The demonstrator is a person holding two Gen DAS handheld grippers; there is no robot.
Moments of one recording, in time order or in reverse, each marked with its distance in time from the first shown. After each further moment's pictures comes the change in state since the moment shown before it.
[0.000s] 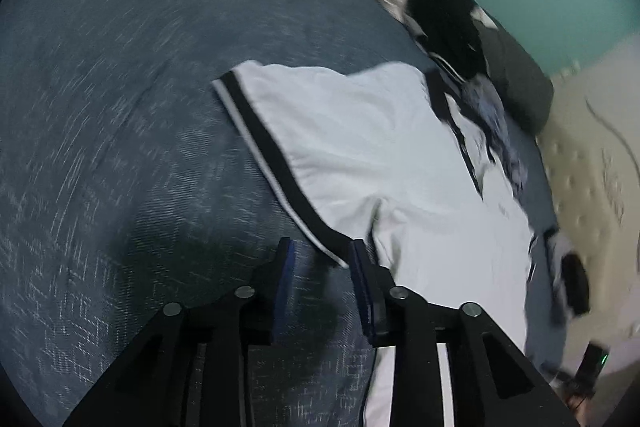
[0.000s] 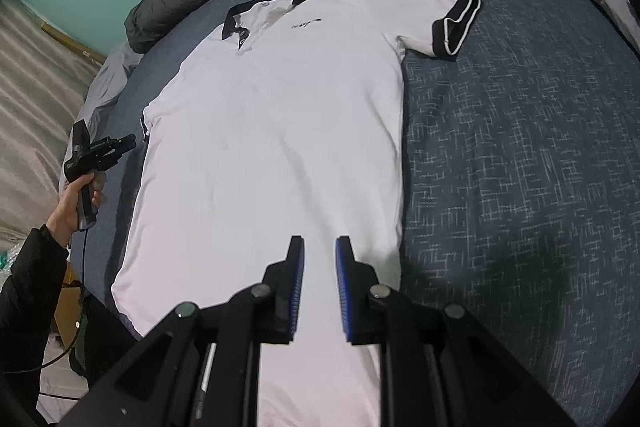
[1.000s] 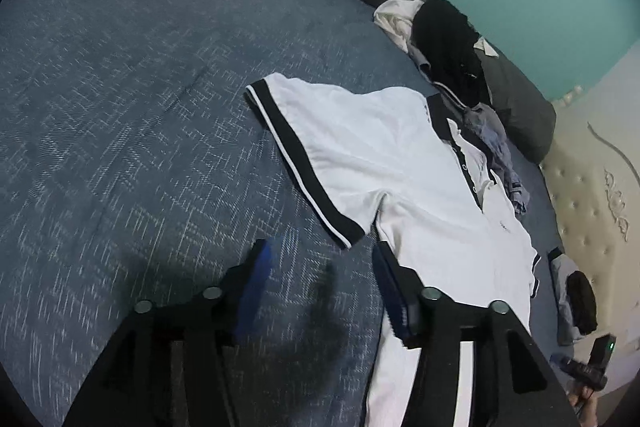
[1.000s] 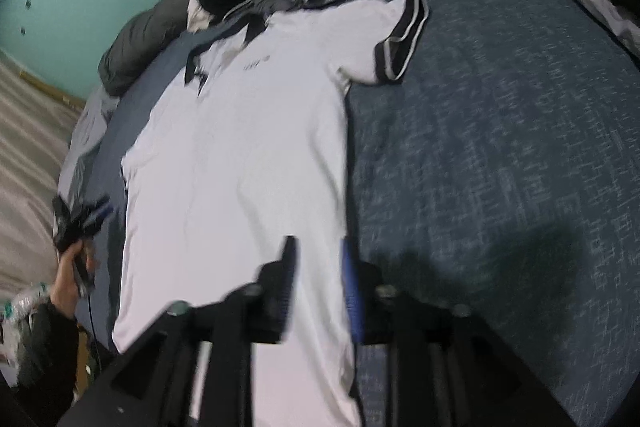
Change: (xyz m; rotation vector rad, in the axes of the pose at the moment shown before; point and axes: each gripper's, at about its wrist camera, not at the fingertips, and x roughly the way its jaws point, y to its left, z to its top) left arm -0.030 -0.005 -0.044 0.015 -0.151 0.026; right arm -0.008 -0.051 0.030 0.161 -0.094 -0.025
